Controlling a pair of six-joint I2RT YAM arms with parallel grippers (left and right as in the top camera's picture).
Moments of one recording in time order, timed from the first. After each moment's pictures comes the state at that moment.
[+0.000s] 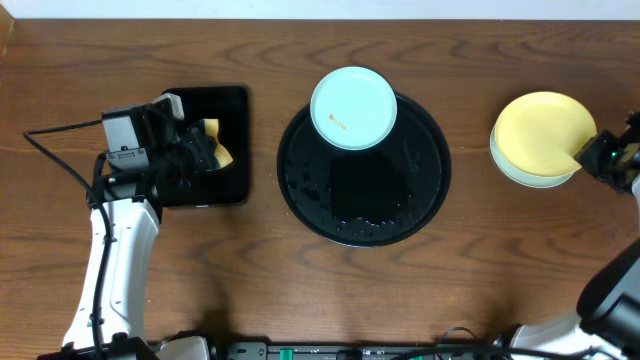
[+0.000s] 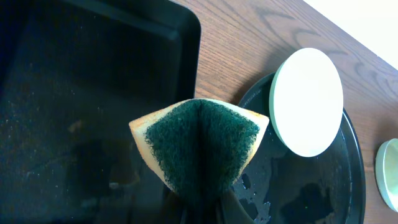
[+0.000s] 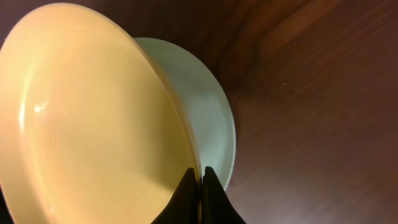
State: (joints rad) left arm 0.18 1.35 0.96 -0.48 0.43 -0.30; right arm -0.57 1.76 1.21 -0.53 -0.21 0.20
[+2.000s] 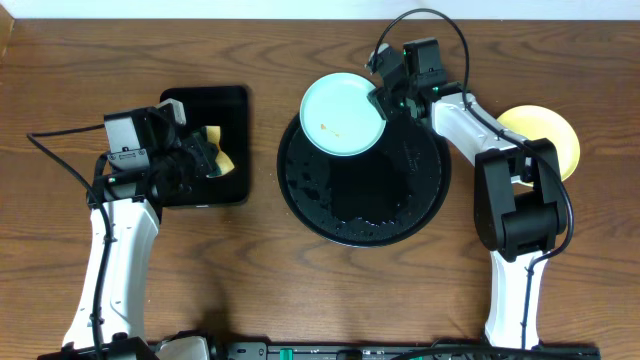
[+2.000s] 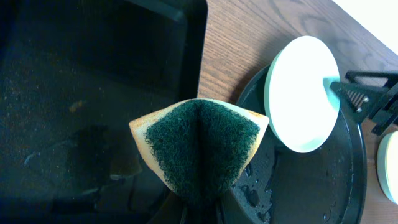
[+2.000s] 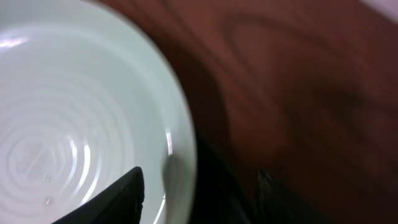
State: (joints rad) left arm 0.18 1.35 0.96 -0.54 0.43 -0.30; right arm 0.26 2.25 1.61 -0.21 -0.24 -0.33
